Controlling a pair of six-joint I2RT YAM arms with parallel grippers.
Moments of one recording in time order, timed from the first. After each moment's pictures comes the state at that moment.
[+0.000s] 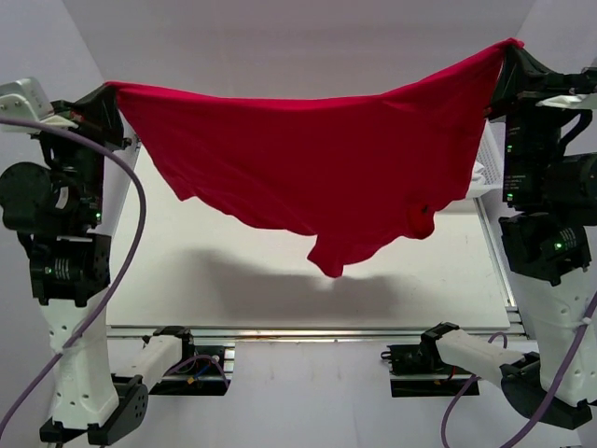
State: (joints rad) left arm -0.05 0.98 1.71 -0.31 -0.09 -0.25; right arm 0.45 1.04 1.73 -0.02 0.37 -0.18
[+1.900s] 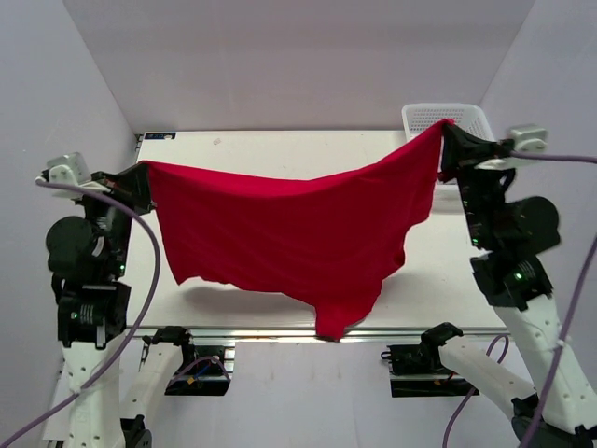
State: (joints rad) left arm -0.05 0.65 1.27 -0.43 -0.08 -0.40; right arm 0.45 0.77 1.19 0.03 0.19 -0.09
